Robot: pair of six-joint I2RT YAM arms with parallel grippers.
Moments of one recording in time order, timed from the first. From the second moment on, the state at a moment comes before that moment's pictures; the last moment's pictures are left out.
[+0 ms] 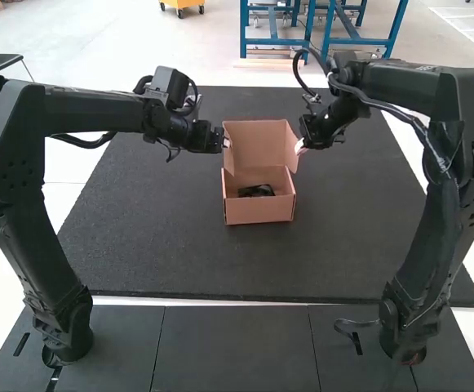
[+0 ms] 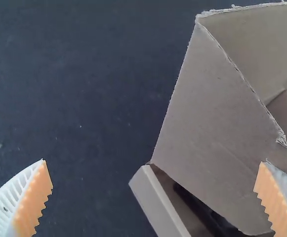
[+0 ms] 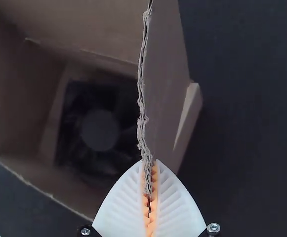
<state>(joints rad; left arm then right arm) -0.38 1.67 1.20 -0.28 0.17 -0.17 0.25 1.74 1.44 -0.84 -0.35 -0.11</state>
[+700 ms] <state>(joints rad) -0.38 1.64 1.20 -0.36 0.17 -0.17 0.29 1.74 1.44 -0.91 -0.39 -0.11</state>
